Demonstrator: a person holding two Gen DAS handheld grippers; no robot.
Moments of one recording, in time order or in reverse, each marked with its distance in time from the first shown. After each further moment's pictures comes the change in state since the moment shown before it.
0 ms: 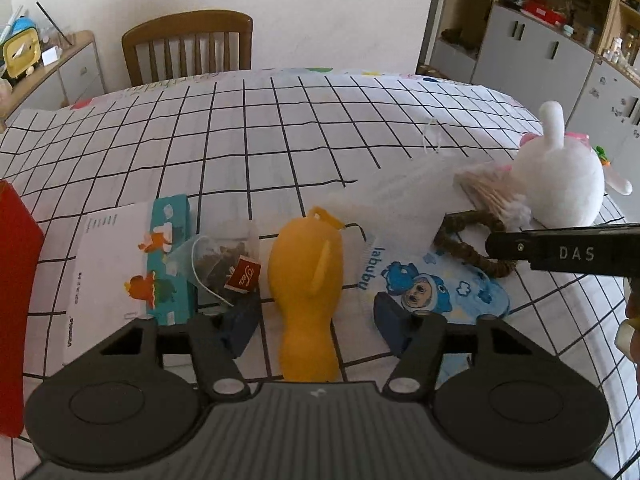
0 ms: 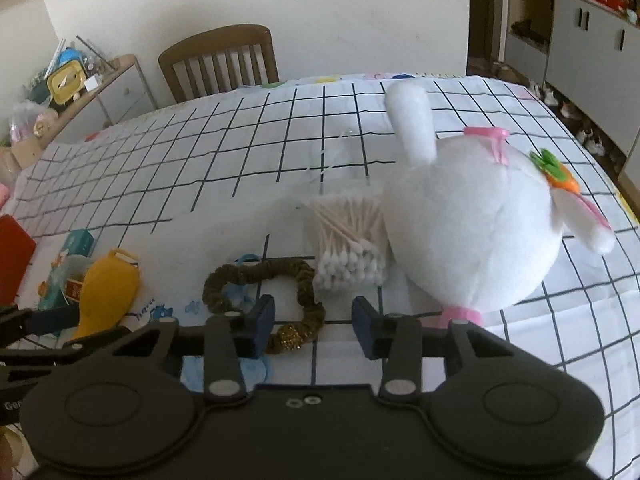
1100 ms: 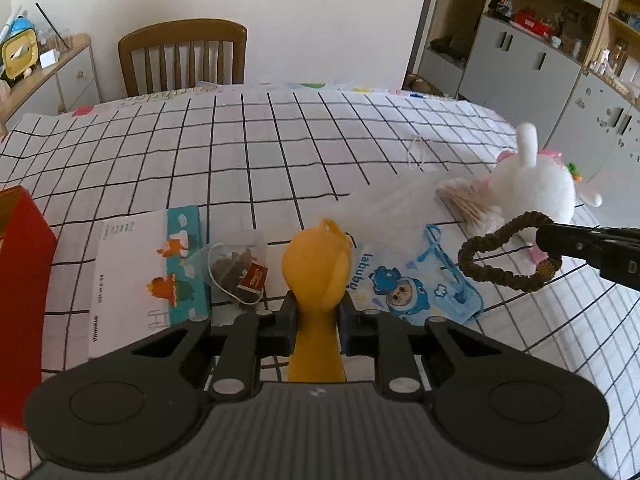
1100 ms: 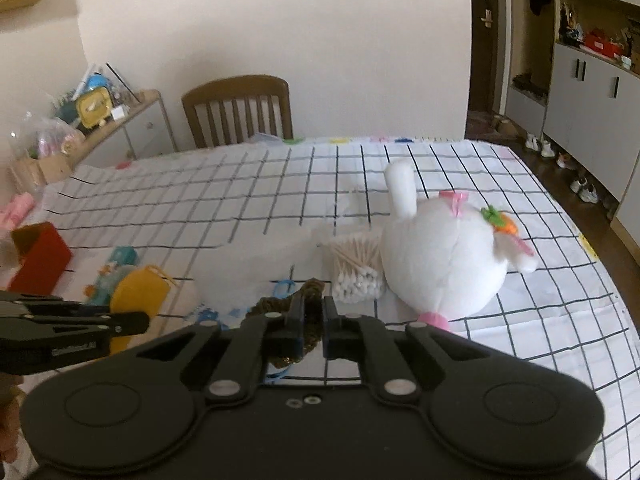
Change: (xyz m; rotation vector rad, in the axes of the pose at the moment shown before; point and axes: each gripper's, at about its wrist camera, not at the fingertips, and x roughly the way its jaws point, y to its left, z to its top) left arm -0.034 0.010 0.001 -0.008 -0.026 -0.052; right arm -0.074 0.015 -0.015 -0.053 -0.161 0.007
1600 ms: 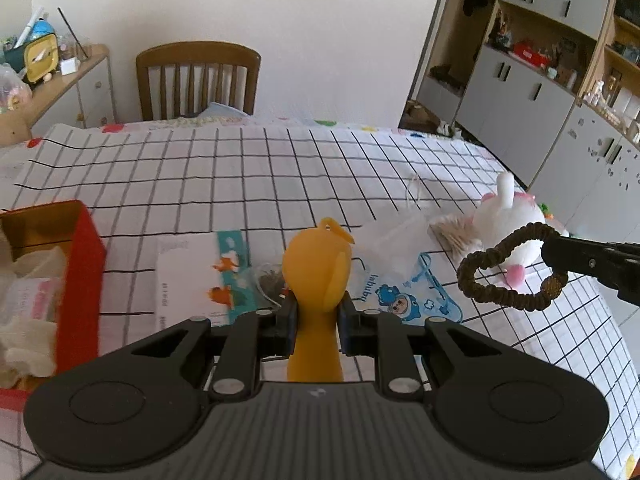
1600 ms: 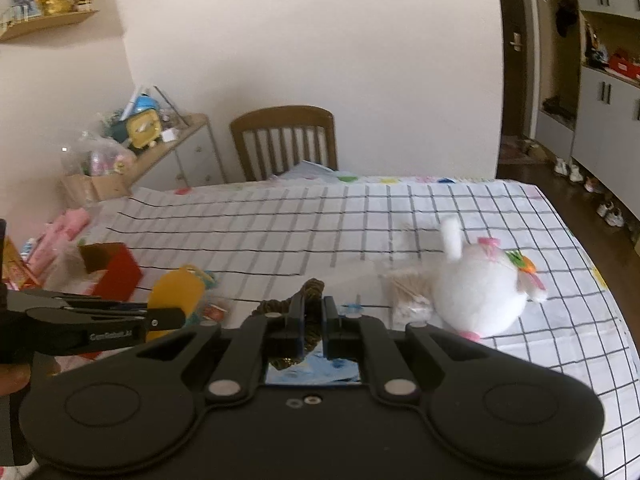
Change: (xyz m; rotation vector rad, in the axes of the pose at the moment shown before) left arm -0.066 0.029 0.007 -0.048 -0.063 -0.021; right arm -0.059 0.041 0.016 -0.034 -0.067 0.104
